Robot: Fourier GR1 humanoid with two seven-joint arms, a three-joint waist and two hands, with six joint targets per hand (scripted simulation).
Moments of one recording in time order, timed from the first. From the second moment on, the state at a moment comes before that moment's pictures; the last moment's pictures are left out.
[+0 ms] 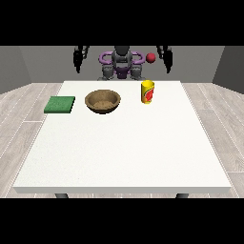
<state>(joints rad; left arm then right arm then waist) -0.01 0.14 0.00 -1.57 0.01 0.00 0.00 0.01 -0.10 0.01 -1.59 -0.01 0.01 0.01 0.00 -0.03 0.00</state>
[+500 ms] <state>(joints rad) -0.05 0.16 0.06 -1.70 0.15 -0.03 0.15 0.02 -0.21 -0.12 -1.65 -0.14 0.10 0.10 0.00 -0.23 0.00</state>
